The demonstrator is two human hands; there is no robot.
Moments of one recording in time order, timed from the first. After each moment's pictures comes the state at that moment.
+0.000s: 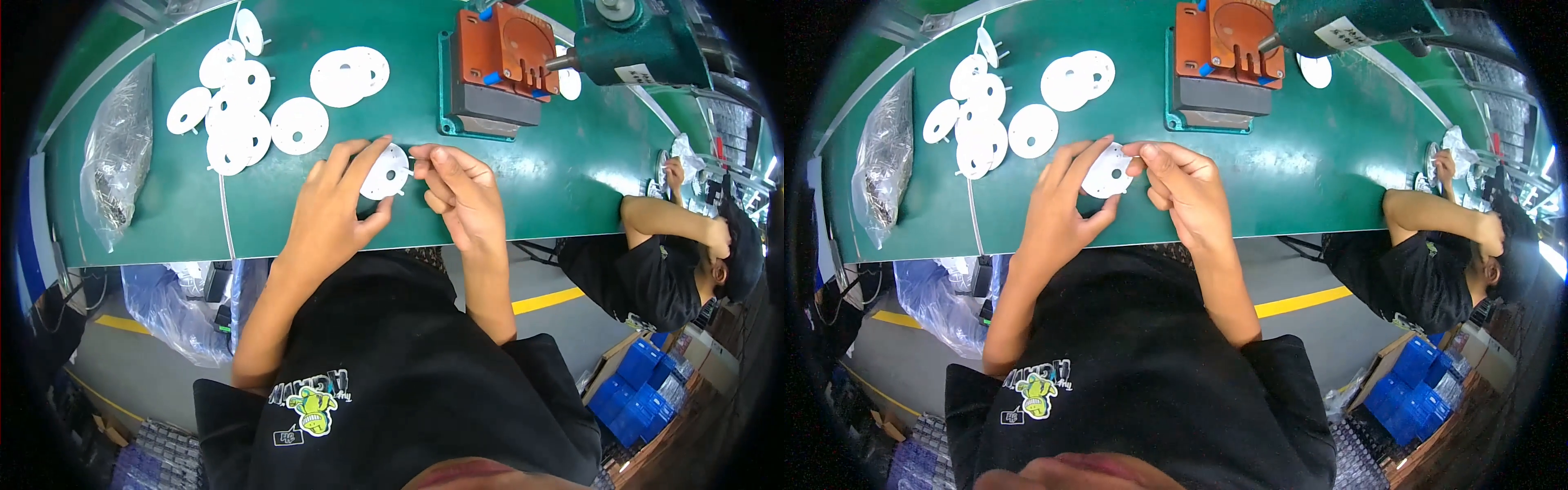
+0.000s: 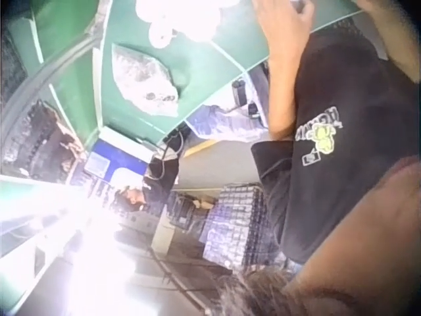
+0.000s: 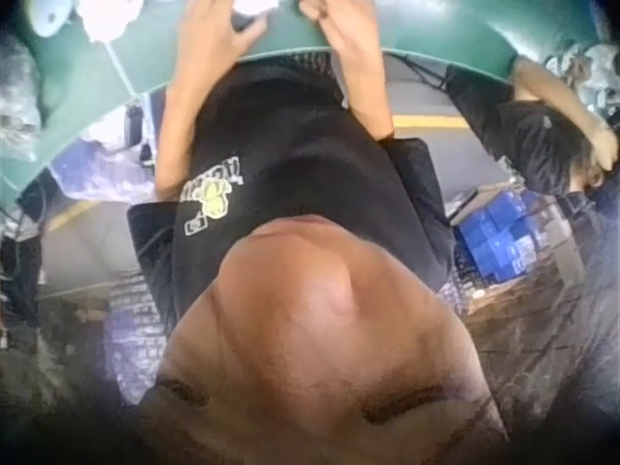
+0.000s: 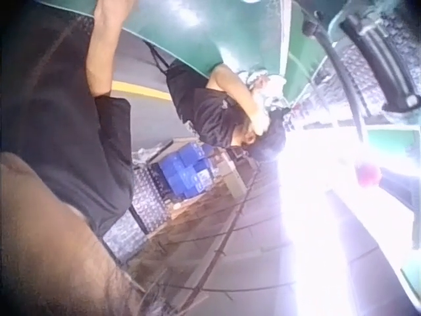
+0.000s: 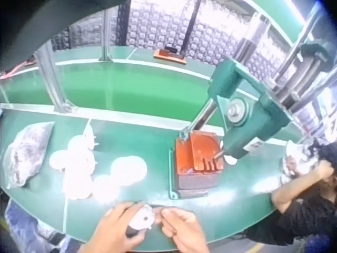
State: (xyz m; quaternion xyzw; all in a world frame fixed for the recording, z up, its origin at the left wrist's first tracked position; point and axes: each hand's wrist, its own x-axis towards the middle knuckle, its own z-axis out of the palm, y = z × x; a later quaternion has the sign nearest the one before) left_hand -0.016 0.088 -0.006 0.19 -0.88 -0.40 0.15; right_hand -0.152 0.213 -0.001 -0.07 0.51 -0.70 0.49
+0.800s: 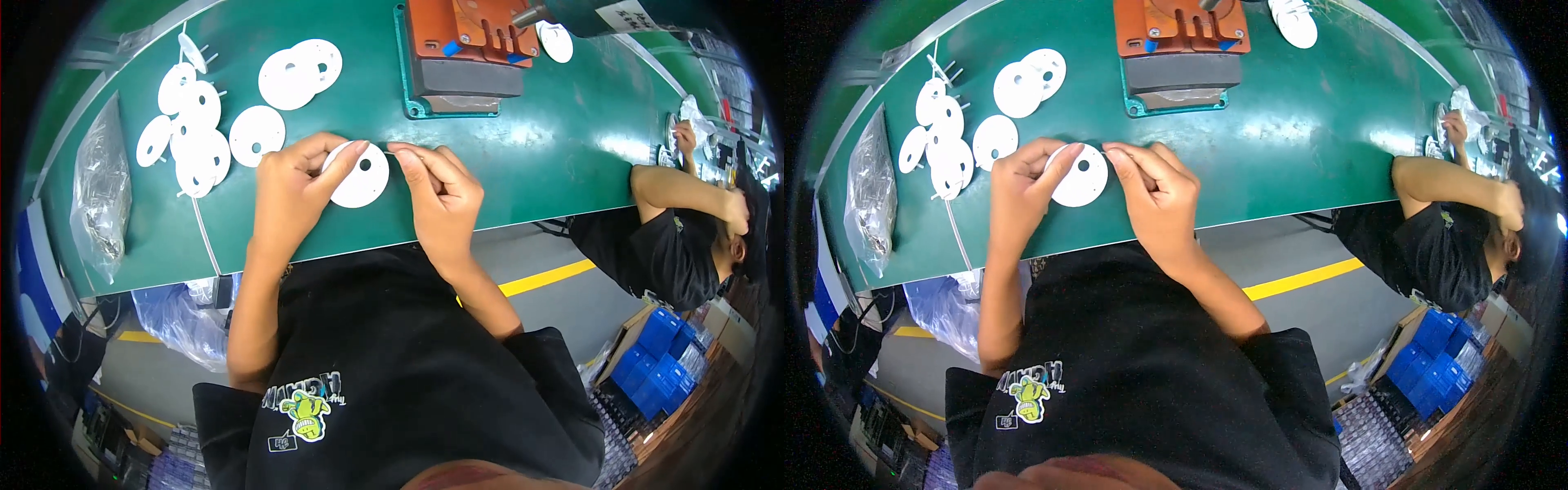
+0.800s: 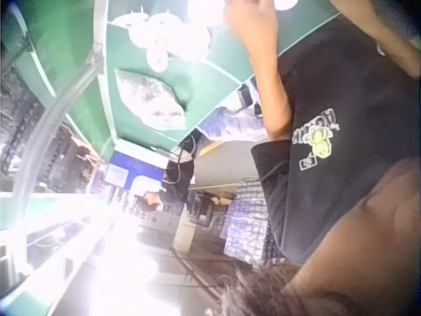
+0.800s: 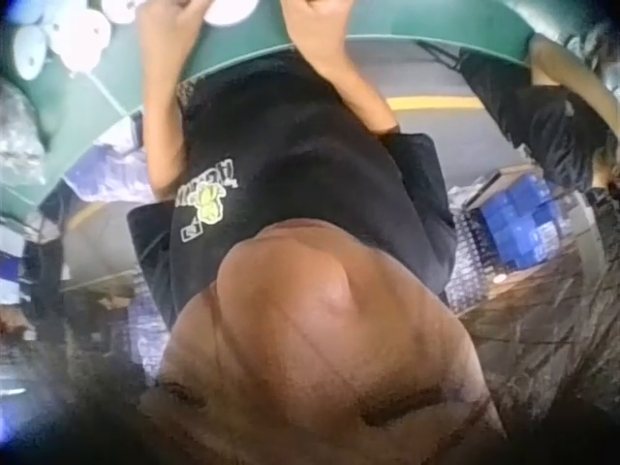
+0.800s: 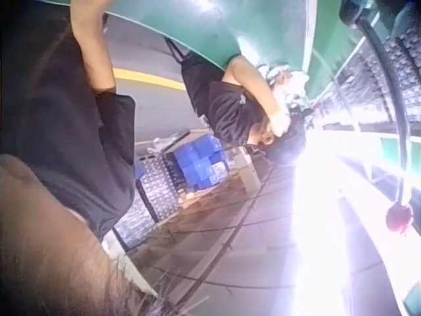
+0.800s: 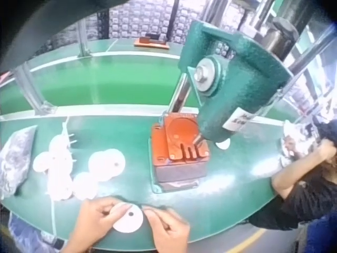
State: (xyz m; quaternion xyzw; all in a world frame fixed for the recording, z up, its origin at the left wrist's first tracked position) left_hand -0.042 0.073 -0.011 0.31 -0.75 -0.57 0.11; right_hand -0.126 0.216 -0.015 -0.21 0.77 -0.59 0.13
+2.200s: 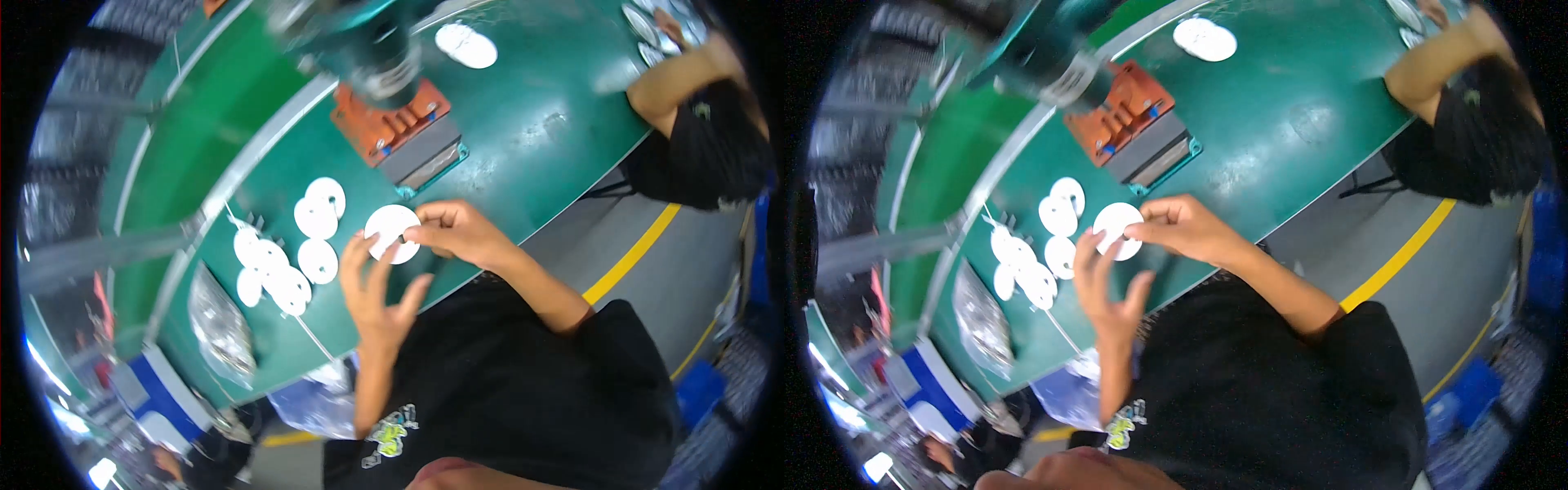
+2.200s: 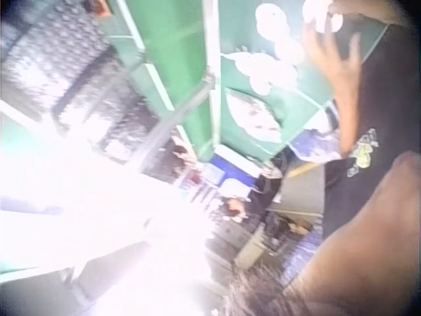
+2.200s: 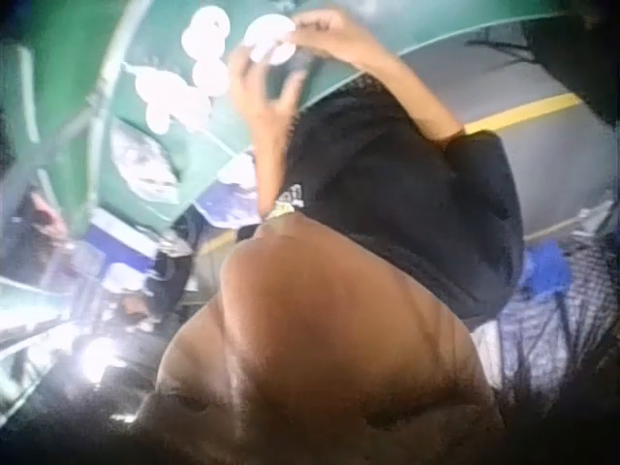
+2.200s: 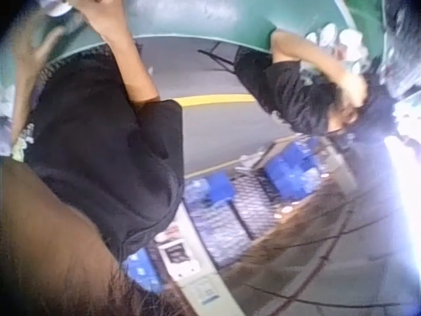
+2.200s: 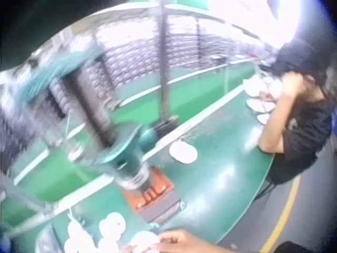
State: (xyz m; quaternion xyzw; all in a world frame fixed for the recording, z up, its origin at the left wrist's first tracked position) left_hand -0.038 0.095 0.016 0.07 -0.92 -0.31 0.24; right_hand -0.166 0.223 -0.014 -0.11 0.48 -0.70 0.52
